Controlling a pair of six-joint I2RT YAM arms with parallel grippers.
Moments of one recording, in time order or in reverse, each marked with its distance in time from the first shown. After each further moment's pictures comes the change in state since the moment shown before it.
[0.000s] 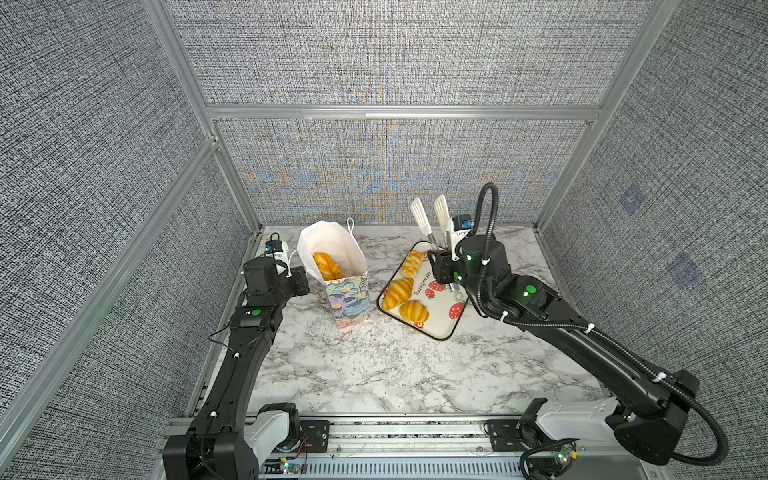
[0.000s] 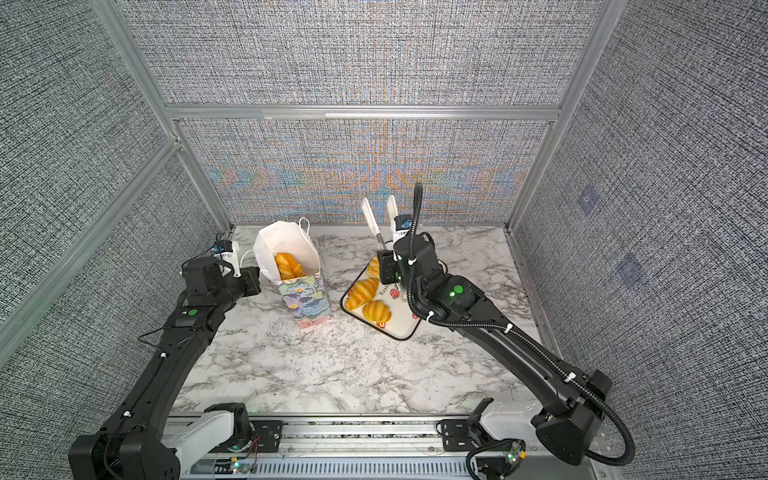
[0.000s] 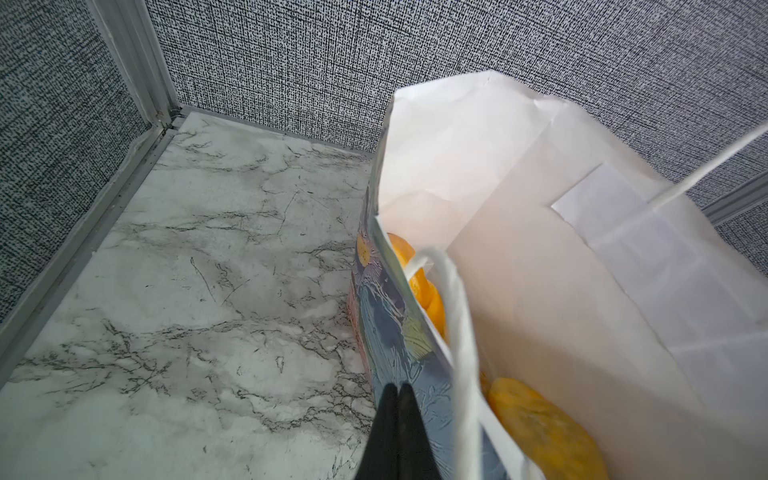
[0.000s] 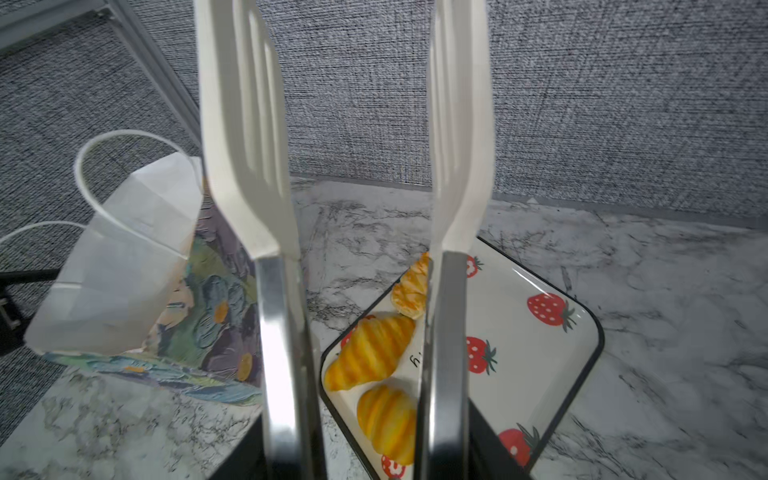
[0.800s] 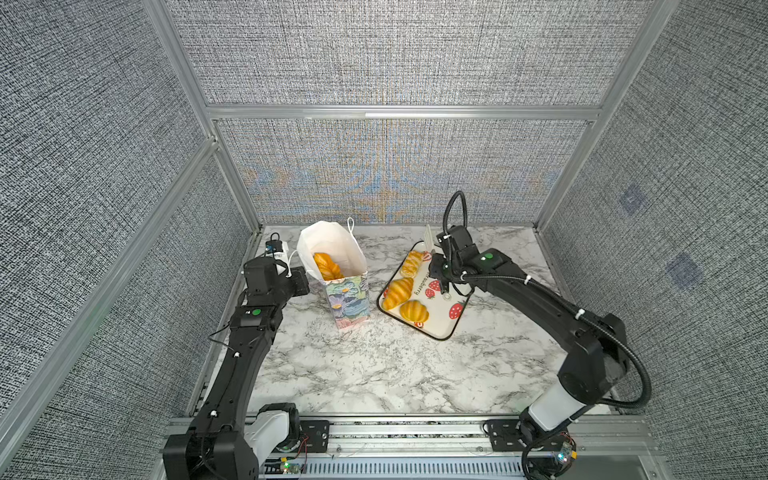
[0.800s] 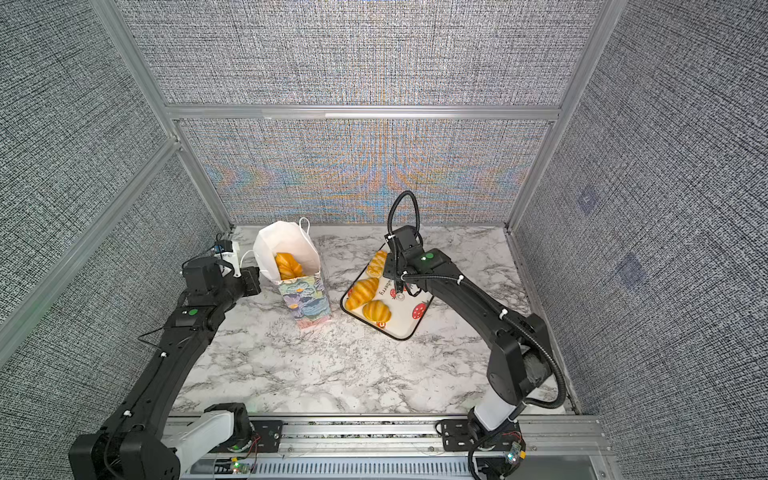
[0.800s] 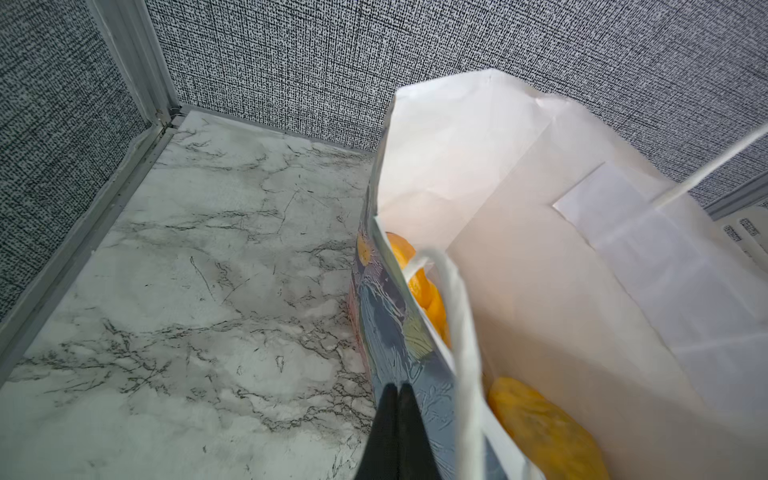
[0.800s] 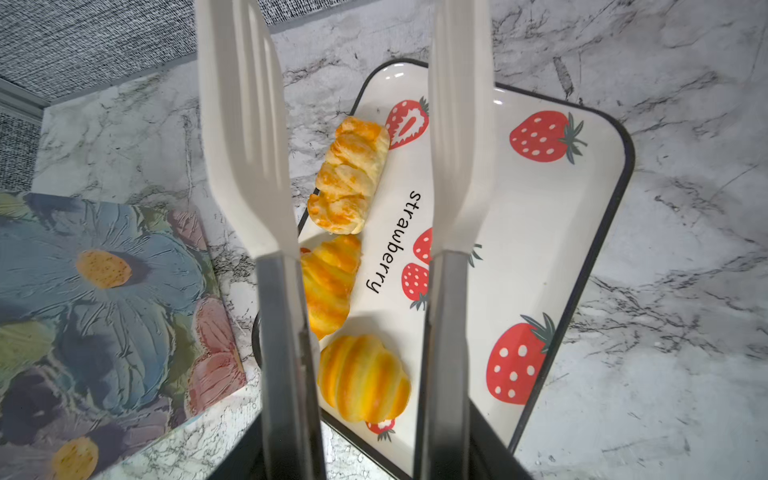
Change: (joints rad) left arm 0.000 0.003 0.000 0.000 0.000 0.000; right arm -0.164 0.389 0.145 -0.215 -0.154 0.296
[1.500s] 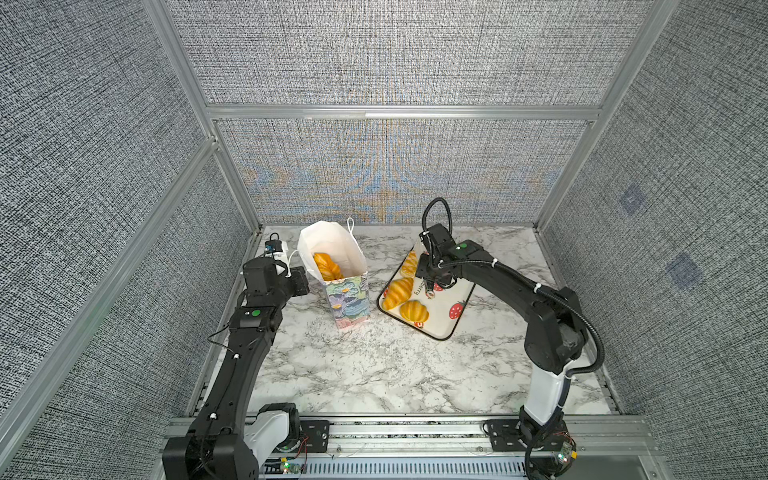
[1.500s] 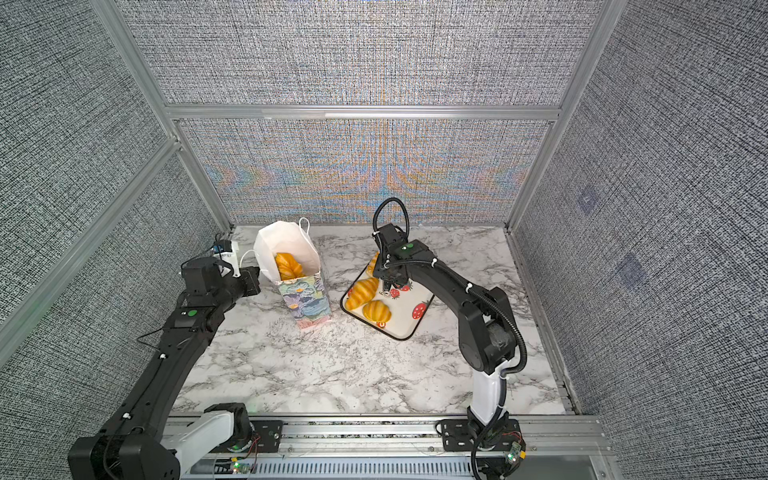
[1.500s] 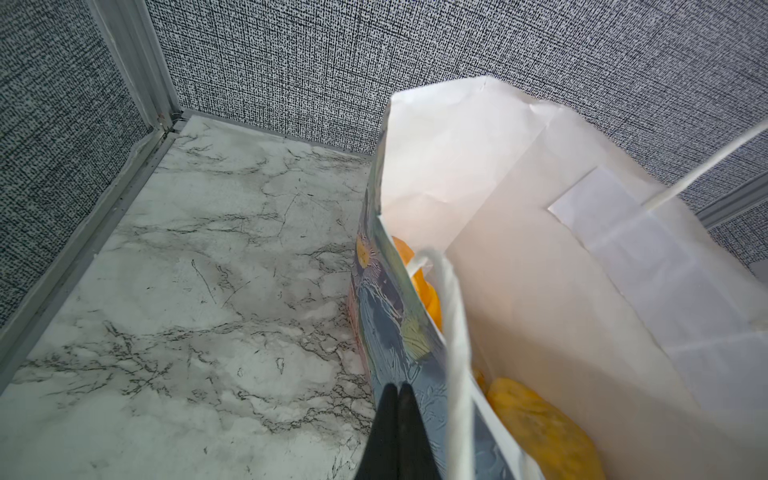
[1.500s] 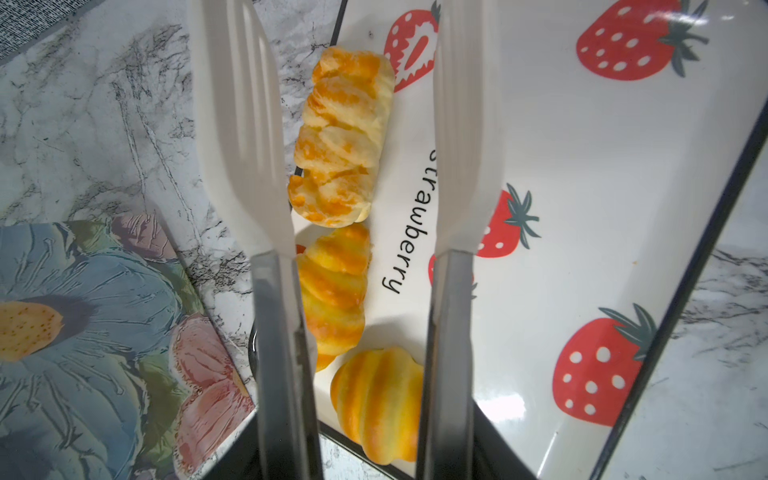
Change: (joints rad) left arm 0.001 -0.011 0.000 0.000 0.000 0.000; right arm -0.004 0.234 0.159 -0.059 -0.088 0.117
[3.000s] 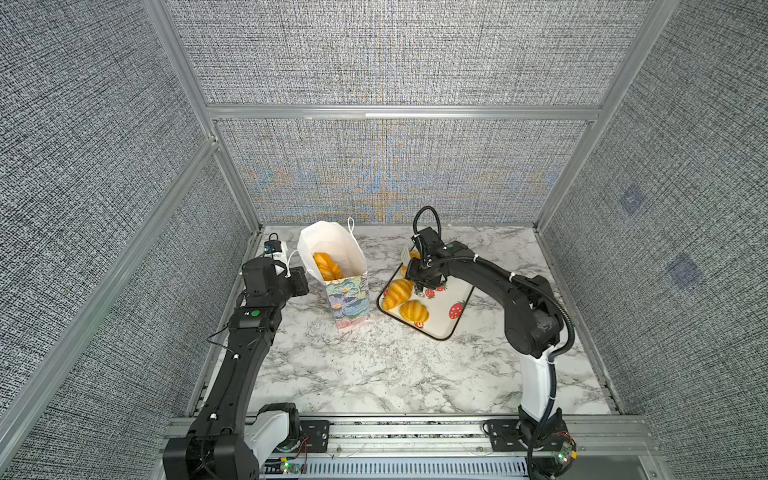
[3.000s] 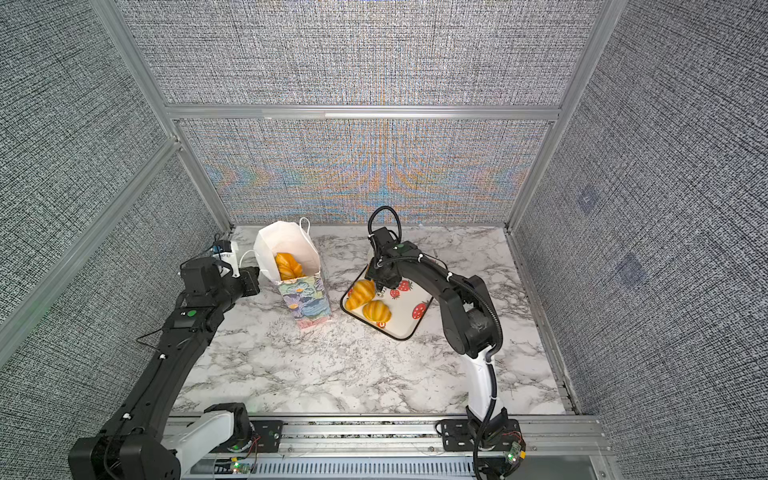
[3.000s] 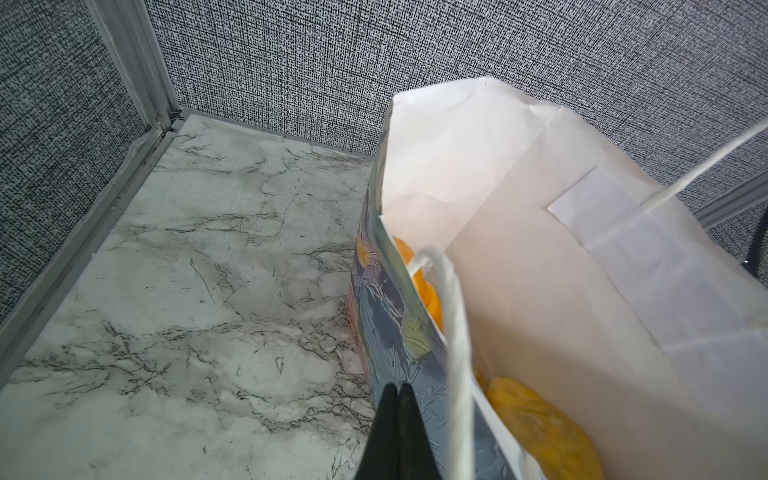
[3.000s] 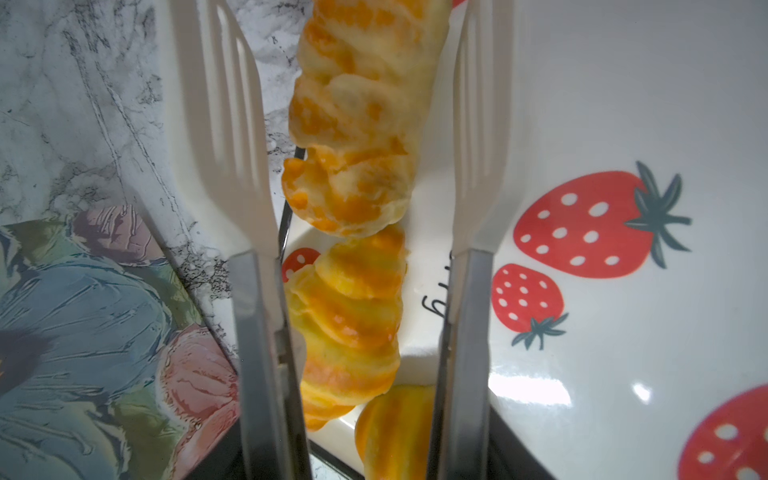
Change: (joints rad) left arm 0.006 -0.001 -0.002 0.000 0.011 0.000; right arm -0.018 0.171 0.066 0.042 -0.137 0.031
